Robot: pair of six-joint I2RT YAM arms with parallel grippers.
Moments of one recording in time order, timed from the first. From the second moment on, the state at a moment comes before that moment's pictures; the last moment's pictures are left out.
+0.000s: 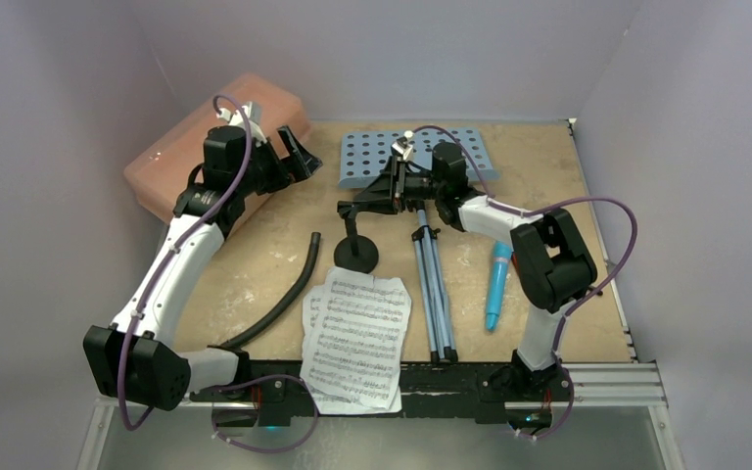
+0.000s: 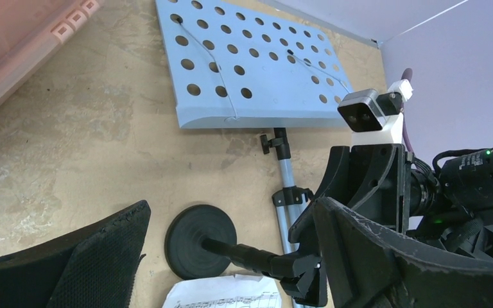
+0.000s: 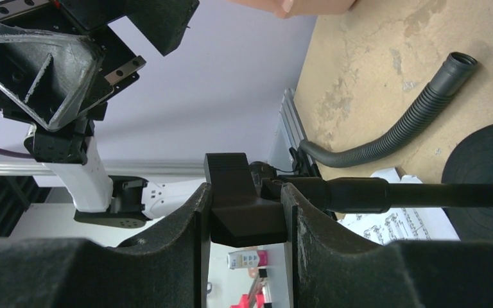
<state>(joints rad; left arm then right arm) -0.21 1.26 1.21 -0.38 0.21 -0.59 0.46 1.86 1.16 0.56 -1.02 1.28</state>
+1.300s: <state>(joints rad) -0.21 1.06 1.25 -0.38 0.05 -0.55 0.14 1.86 1.59 0.21 -1.04 1.24</state>
